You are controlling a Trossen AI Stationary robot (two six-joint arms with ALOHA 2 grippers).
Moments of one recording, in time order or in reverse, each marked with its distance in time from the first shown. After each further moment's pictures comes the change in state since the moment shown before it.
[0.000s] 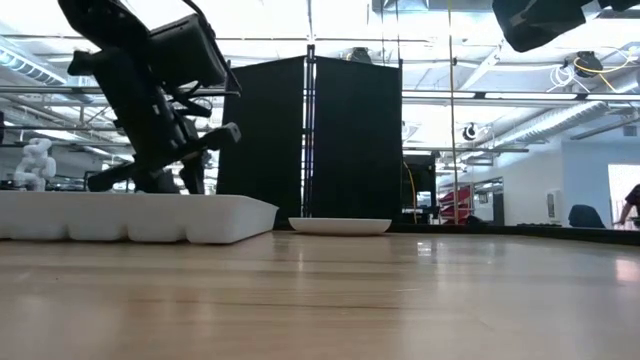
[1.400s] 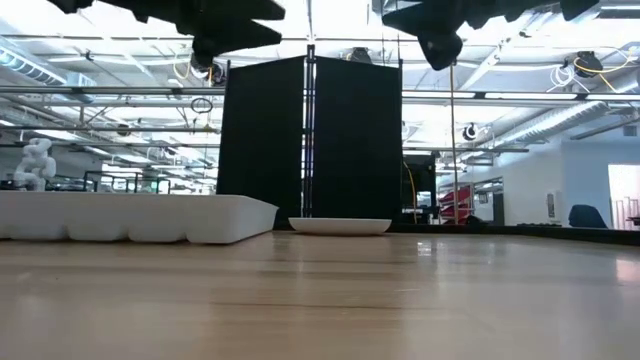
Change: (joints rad) left arm -0.279 -0.194 -0.002 0.813 -0.089 1.429; right arm -0.352 0.131 0.001 0.469 -0.108 0.083
